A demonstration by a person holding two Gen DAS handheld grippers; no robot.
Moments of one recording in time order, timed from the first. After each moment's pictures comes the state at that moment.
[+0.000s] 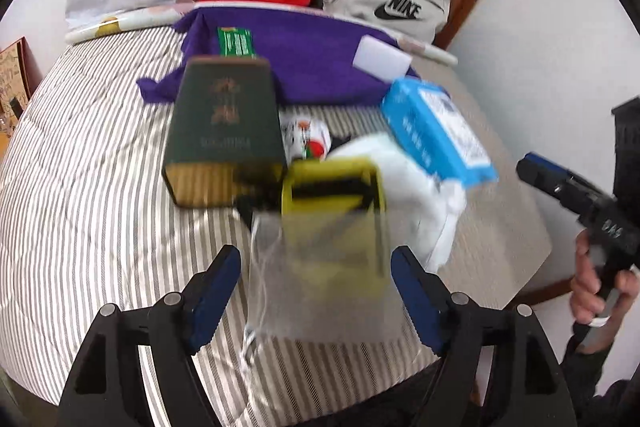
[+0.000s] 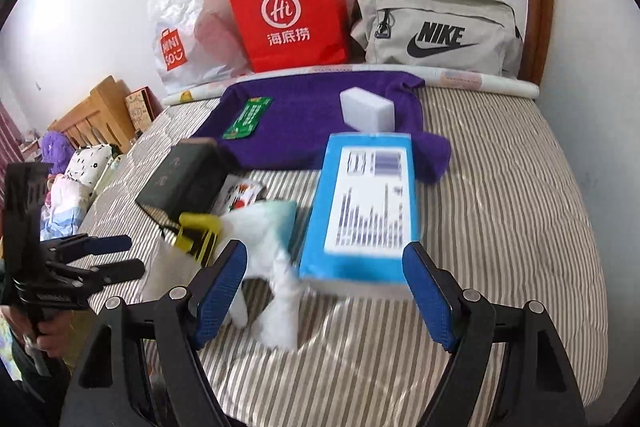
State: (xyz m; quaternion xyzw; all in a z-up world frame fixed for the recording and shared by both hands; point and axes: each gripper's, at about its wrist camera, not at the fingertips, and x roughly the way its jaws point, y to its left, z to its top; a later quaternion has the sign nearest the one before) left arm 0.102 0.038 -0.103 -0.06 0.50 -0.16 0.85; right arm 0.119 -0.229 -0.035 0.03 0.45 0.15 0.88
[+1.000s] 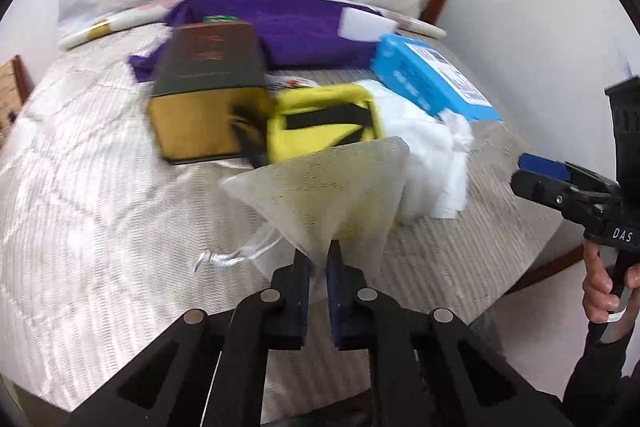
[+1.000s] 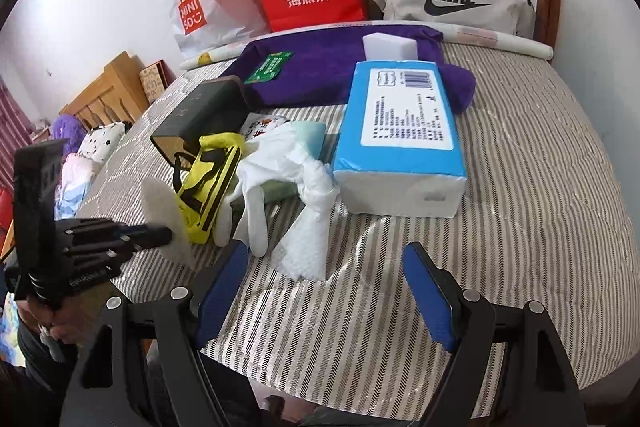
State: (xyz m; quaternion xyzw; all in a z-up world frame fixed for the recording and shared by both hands) left arm 0.070 0.034 -0.131 -0.02 0.48 -0.16 0.86; right arm 0.073 -0.215 -0.078 0.04 0.47 0.17 0.86
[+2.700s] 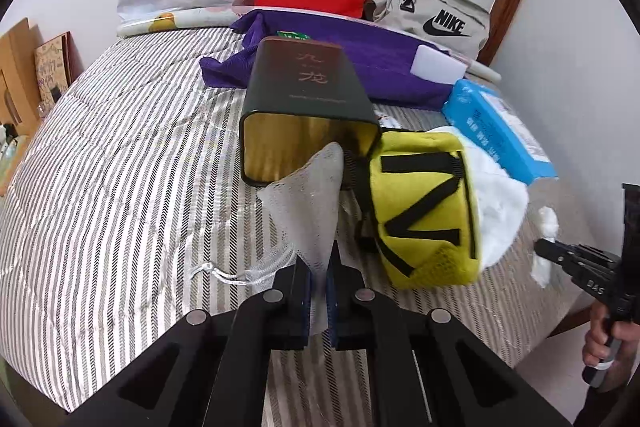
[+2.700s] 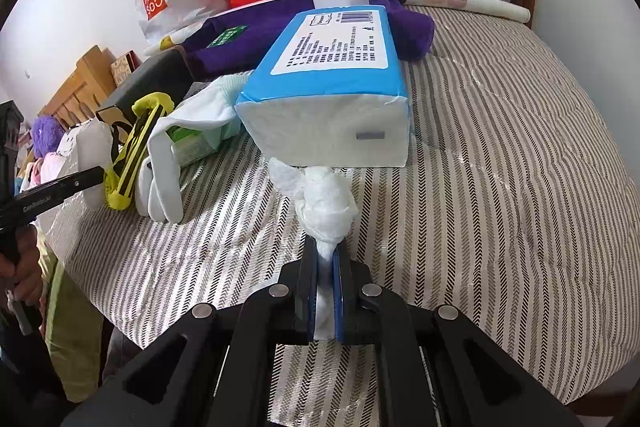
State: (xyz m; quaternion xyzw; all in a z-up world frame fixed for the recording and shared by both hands) left arm 0.090 0.069 -0.137 -0.06 0.45 -0.08 0.89; right arm 0.077 -0.248 -0.130 0.04 0.49 0.13 0.86
